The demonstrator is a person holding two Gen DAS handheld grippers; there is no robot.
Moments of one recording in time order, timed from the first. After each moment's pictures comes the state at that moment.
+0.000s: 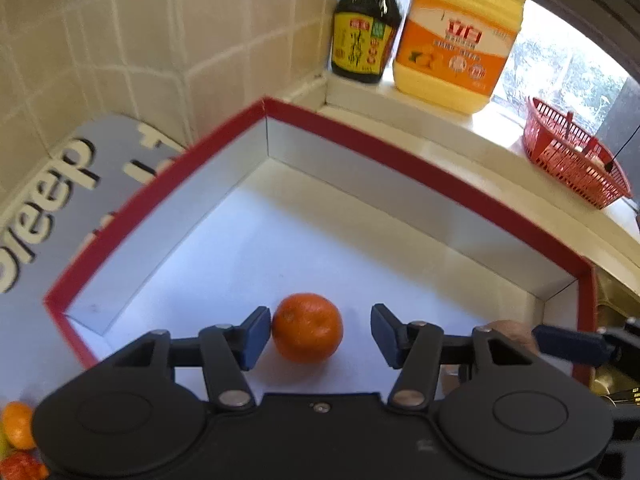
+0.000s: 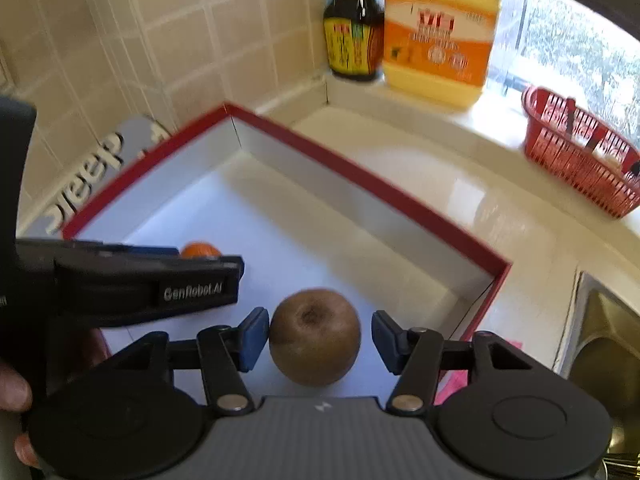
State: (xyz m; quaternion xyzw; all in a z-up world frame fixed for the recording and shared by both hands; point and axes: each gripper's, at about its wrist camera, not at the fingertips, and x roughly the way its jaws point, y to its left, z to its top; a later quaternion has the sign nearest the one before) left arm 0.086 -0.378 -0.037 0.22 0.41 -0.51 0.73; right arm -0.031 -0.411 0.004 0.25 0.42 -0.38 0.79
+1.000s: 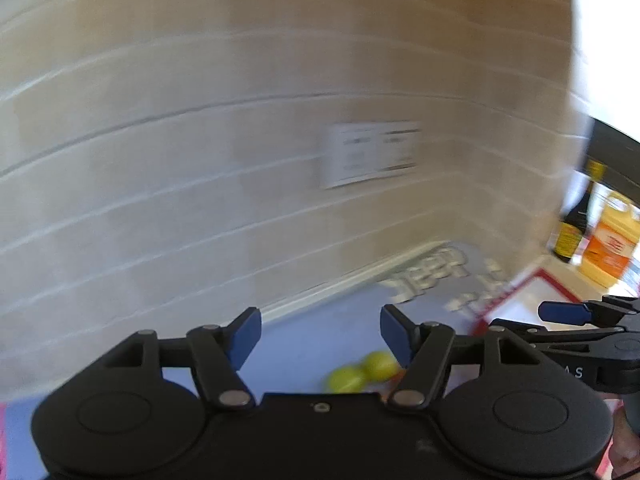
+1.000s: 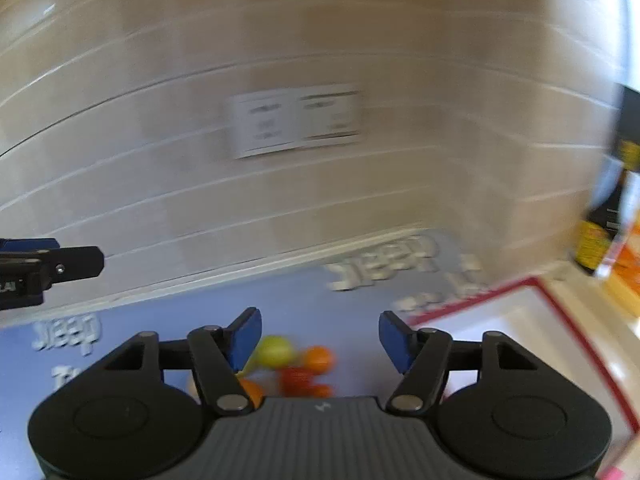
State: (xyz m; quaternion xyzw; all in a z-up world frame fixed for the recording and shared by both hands) left arm 0.145 -0.004 0.160 0.08 0.30 -0.25 0.92; right arm 0.103 -0.196 0.133 0.10 0.34 -0.13 0.93
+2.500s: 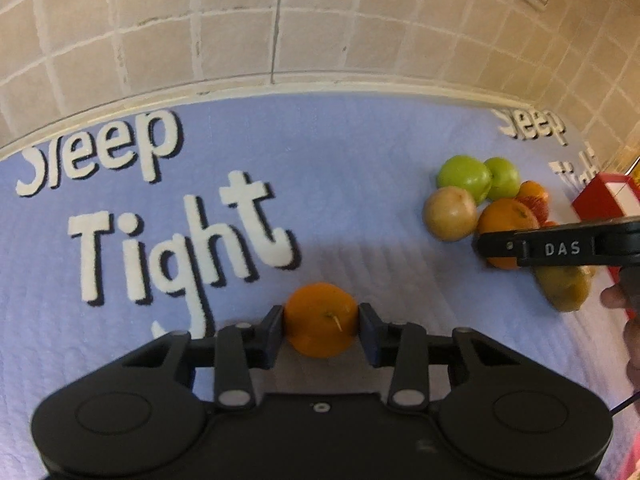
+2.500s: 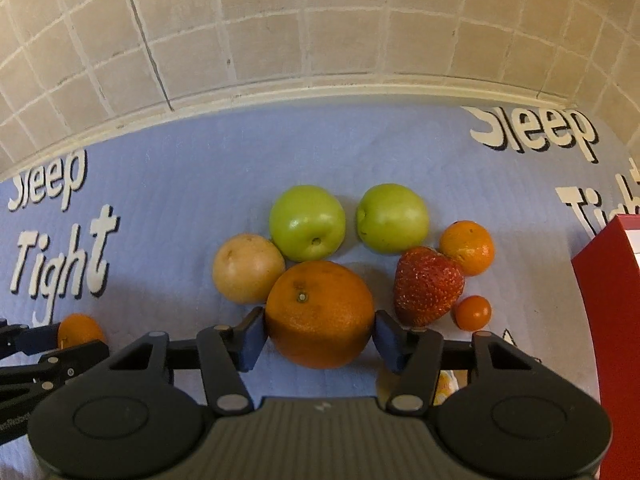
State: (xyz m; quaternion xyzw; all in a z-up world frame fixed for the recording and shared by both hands) left arm 0.166 0.061 -0.039 0.02 0.48 -0.20 0.85; right arm 0.204 -0.134 -0.022 0.07 0.51 -0.04 0.85
